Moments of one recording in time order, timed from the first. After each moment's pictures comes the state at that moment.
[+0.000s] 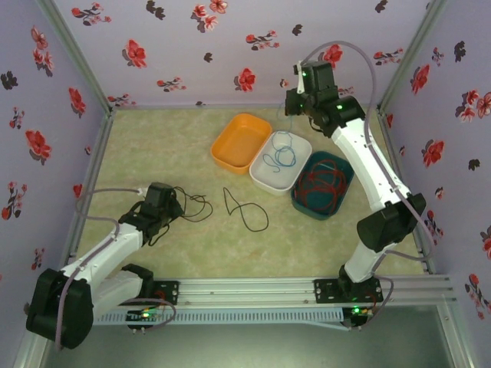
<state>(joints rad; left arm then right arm) -0.40 1.01 0.46 -0.36 -0.17 -0.86 0.42 1.71 1.92 -0.79 0.10 0.21</state>
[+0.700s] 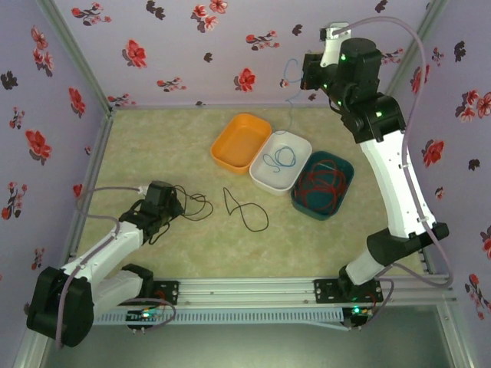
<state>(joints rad) -0.40 1.02 0.48 -0.36 -0.17 -0.85 0.42 1.58 2.13 -0.71 0.07 0.13</state>
